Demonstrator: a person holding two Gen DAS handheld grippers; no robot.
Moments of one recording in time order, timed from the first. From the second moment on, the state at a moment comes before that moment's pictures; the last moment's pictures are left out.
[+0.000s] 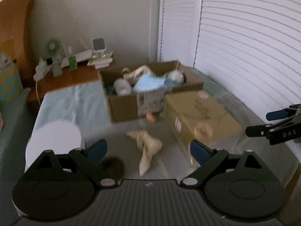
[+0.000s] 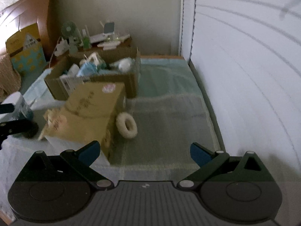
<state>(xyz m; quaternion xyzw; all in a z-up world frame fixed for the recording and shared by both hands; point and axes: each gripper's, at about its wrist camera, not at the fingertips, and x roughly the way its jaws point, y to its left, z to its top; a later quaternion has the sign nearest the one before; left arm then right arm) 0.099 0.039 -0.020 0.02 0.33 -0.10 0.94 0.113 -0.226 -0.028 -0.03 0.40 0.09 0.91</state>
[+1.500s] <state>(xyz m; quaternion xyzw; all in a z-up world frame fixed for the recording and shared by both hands) 0.089 0.050 -0.068 0.03 0.37 0.00 0.93 0.100 -0.219 -0.075 -0.07 0.42 0.08 0.90</state>
